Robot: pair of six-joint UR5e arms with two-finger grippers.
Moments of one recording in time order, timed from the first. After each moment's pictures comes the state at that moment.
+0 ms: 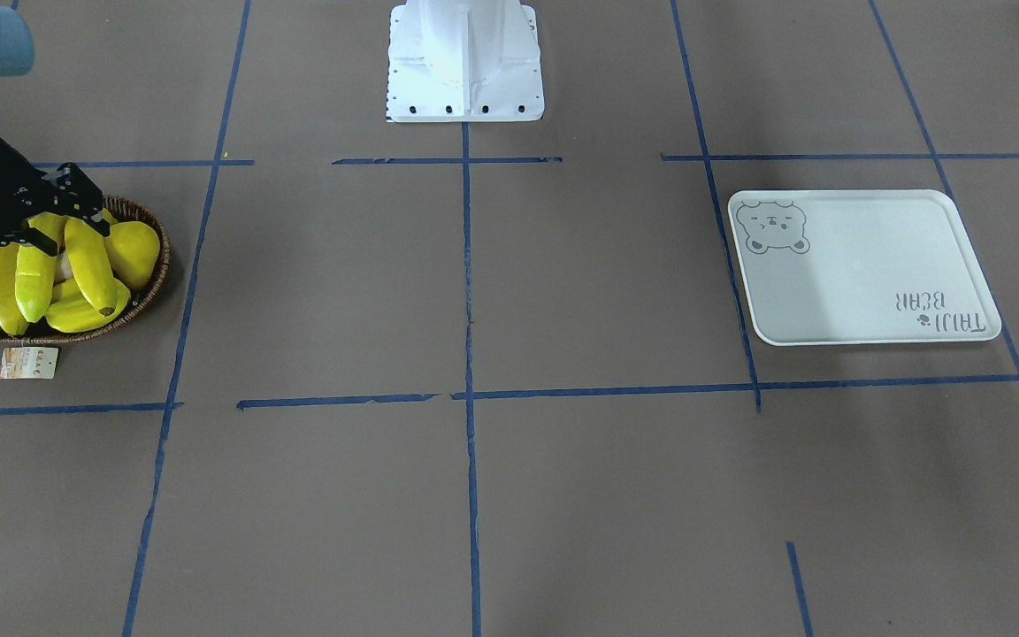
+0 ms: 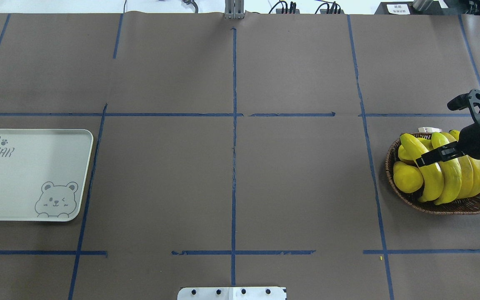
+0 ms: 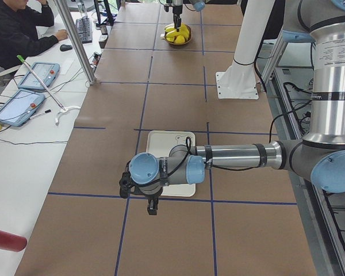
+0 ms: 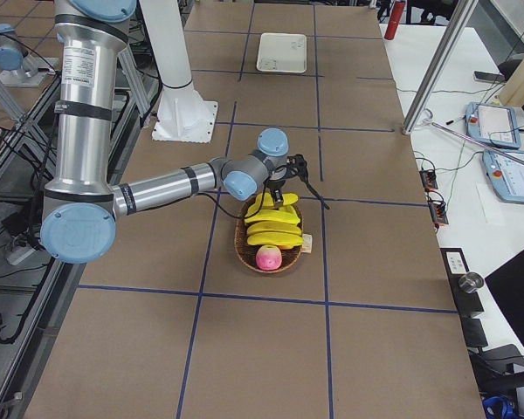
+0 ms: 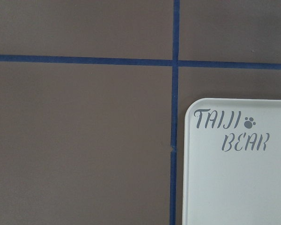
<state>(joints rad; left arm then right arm) -1.63 -1.51 -1.58 -1.54 -2.45 0.09 0.94 -1.70 1.91 -1.07 2.26 0.63</state>
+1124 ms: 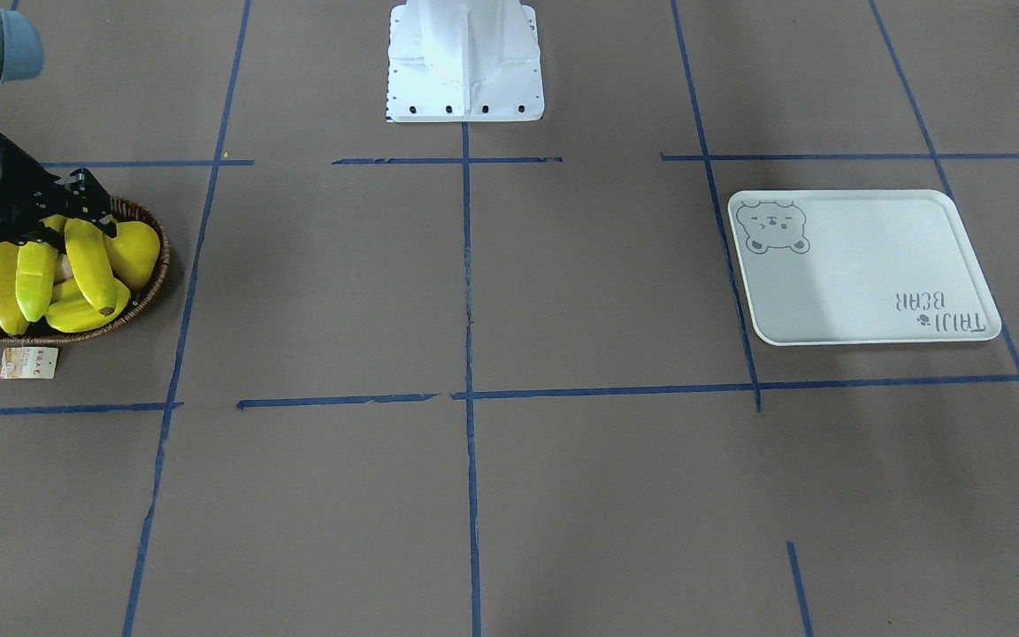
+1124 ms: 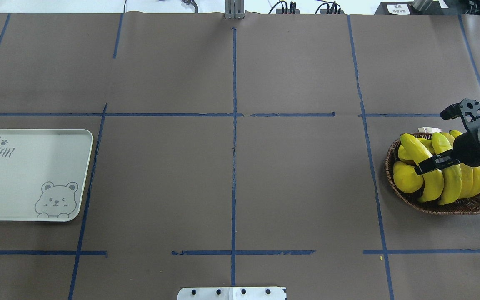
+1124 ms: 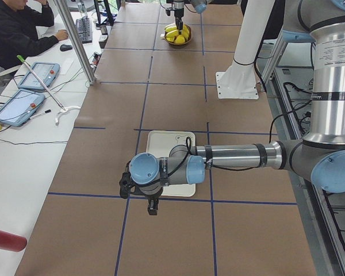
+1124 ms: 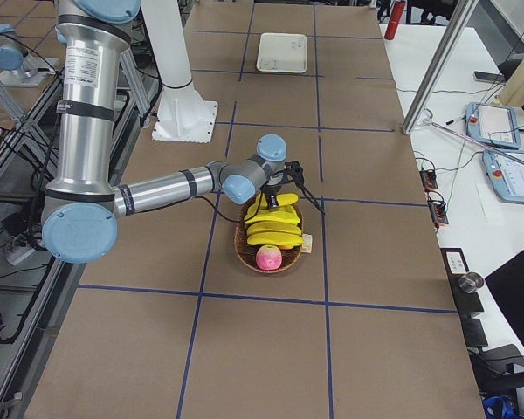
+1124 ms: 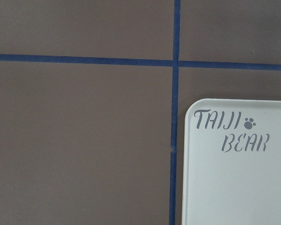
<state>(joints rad) -1.63 -1.51 -1.58 -1.54 -2.45 0.09 0.91 -1.70 1.89 -1.08 2.26 0.63</state>
